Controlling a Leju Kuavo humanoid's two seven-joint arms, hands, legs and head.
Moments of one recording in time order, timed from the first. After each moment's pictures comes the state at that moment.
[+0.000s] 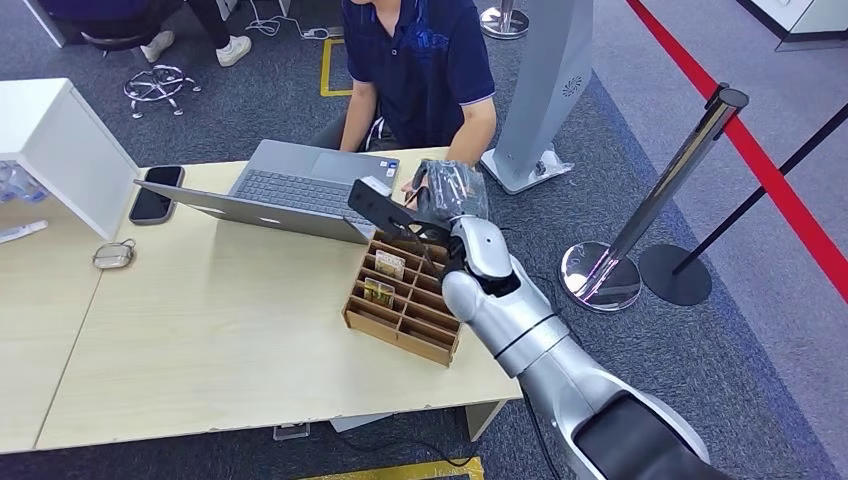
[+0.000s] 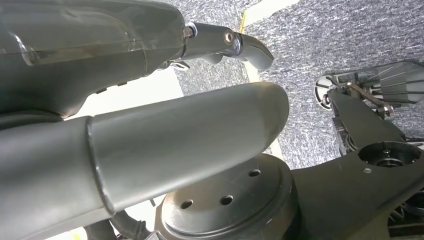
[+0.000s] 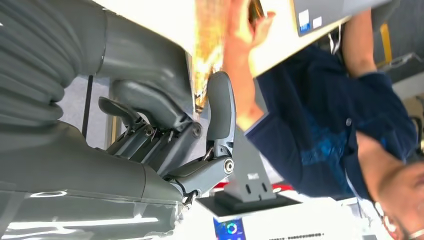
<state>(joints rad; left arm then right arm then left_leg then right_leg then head) -0.28 0.21 -1.44 -0.18 1.39 -0.19 0.21 -0.76 0.02 0.44 -0.93 0.96 -0.20 0.32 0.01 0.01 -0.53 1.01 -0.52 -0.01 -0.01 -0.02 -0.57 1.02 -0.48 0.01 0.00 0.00</state>
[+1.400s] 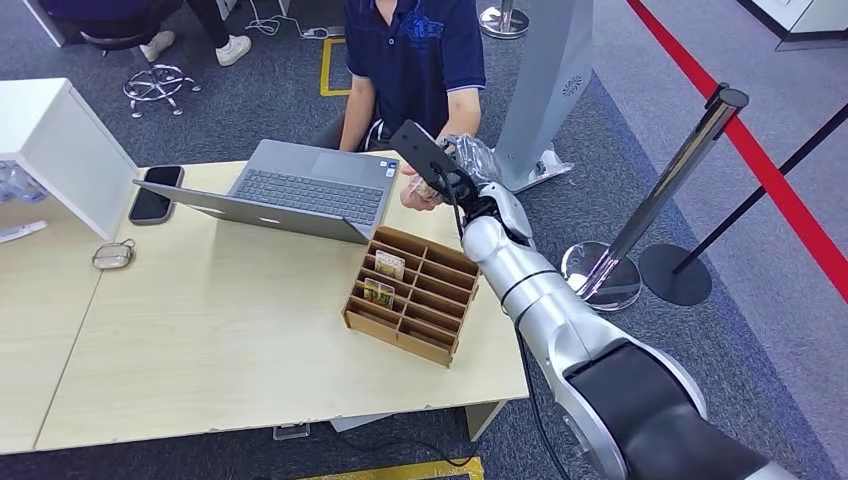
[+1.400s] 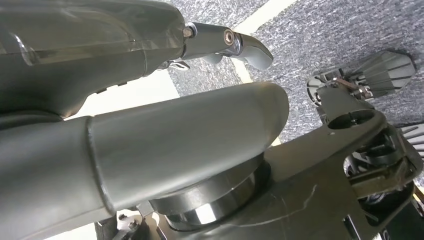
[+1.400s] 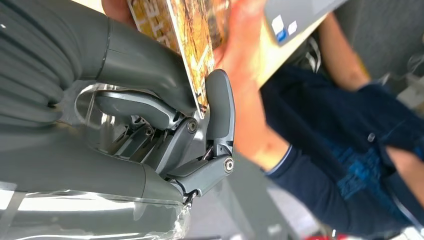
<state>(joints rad) -0.38 0.13 -1.51 -0.18 1.30 -0.22 0.29 -0.95 0.18 0.38 -0.28 0.71 -0.39 0.11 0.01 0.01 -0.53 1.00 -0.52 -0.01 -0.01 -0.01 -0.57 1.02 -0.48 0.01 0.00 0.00</state>
